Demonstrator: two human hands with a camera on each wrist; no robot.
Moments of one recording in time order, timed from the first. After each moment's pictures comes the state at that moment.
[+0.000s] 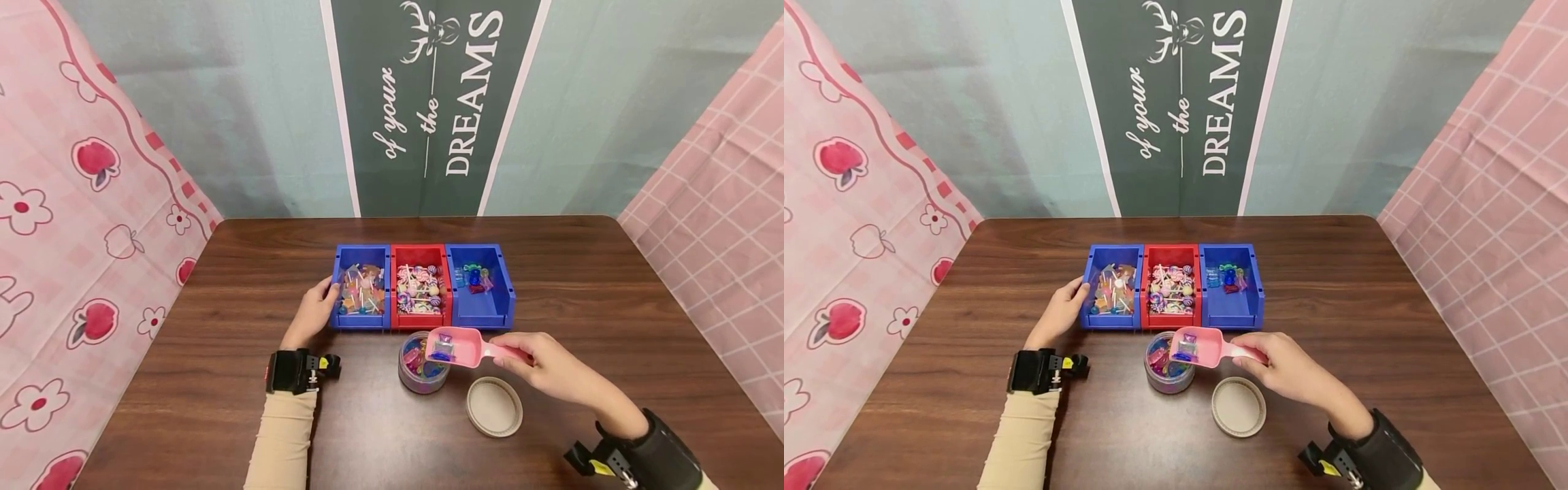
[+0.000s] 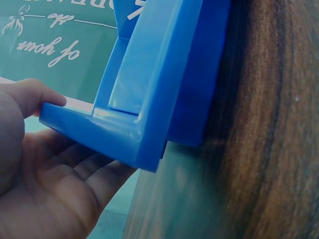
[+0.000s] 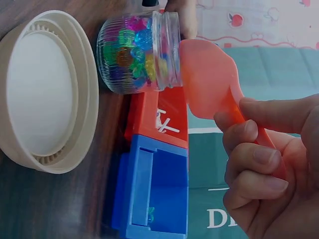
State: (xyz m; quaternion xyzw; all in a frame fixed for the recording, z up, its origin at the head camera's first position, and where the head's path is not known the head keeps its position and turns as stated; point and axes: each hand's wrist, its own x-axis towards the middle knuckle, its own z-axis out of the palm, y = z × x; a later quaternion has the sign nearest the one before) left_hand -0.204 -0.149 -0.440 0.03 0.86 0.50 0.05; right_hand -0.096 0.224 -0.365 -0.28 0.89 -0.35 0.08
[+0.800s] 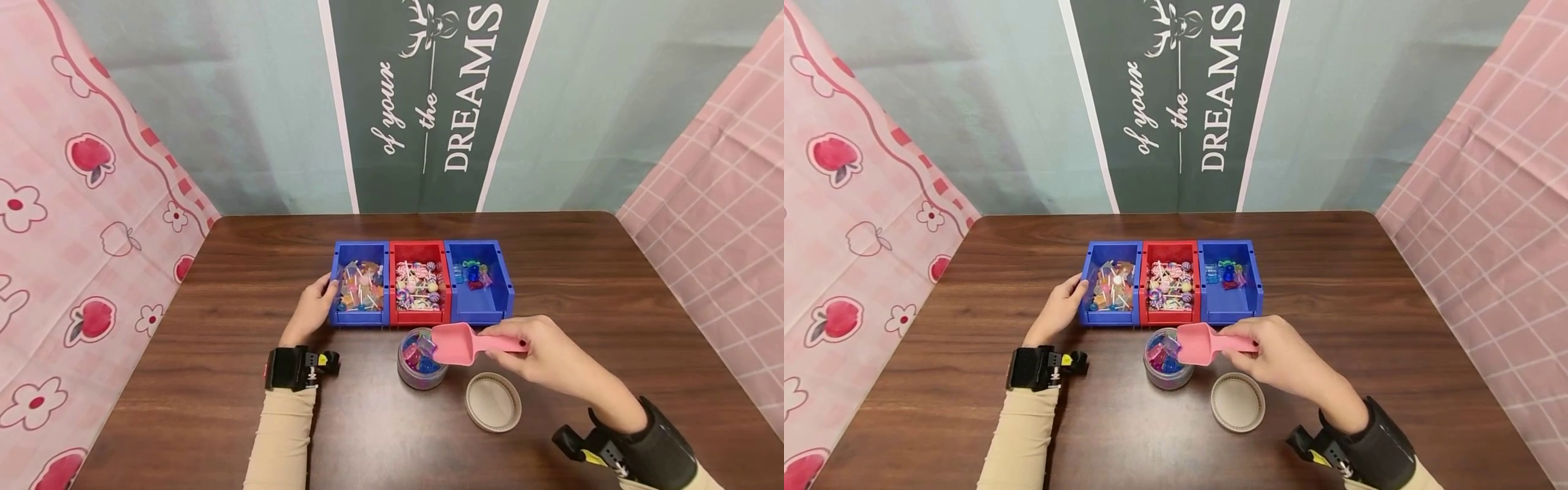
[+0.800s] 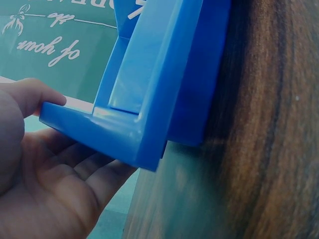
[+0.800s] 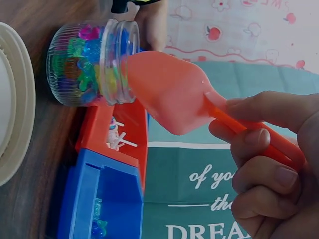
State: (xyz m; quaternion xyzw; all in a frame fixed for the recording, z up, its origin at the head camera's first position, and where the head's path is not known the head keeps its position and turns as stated) left_hand -0.204 -0.148 -0.438 0.02 0.86 0.51 0.04; right_hand -0.094 0.204 -0.342 -0.32 0.89 -0.31 -0.05
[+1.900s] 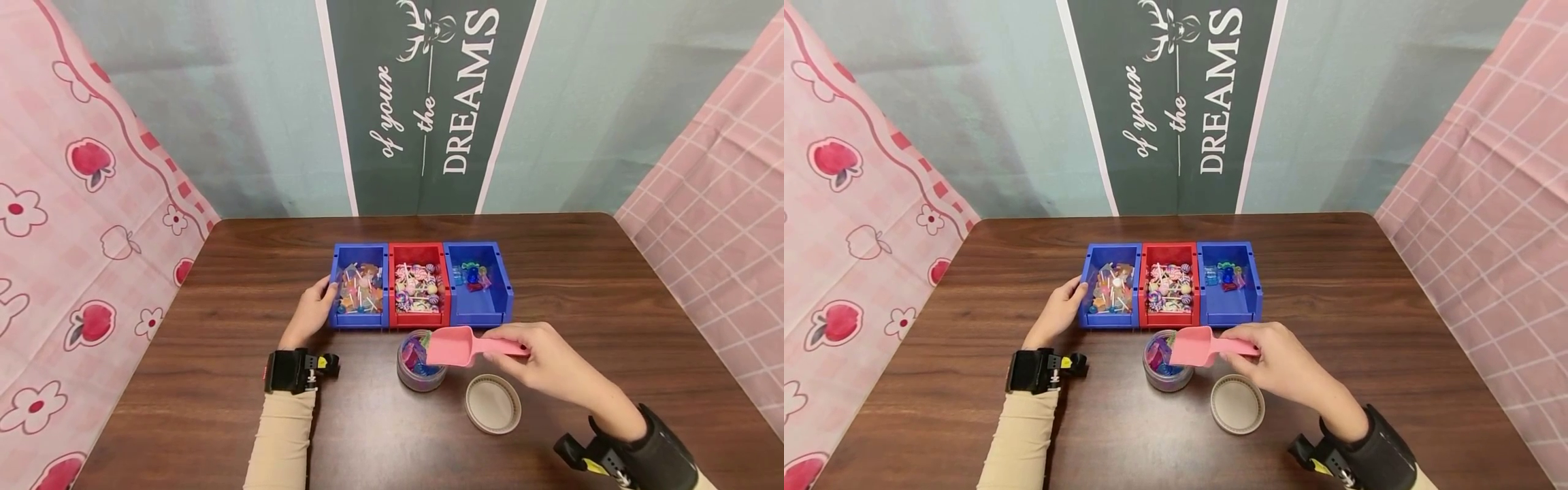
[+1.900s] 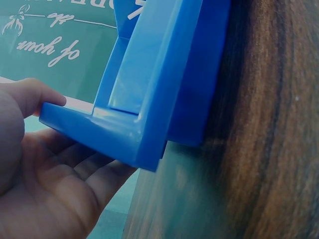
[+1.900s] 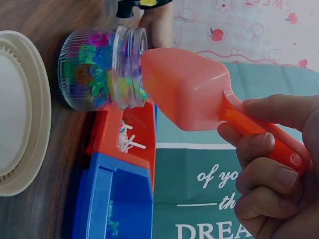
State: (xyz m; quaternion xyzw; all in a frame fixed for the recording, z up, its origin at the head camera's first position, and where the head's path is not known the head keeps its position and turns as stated) left_hand -0.204 -0.149 -0.438 0.02 0.86 0.51 0.05; right_hand -0.089 0.205 -0.349 -0.31 0.89 -0.33 -0.06
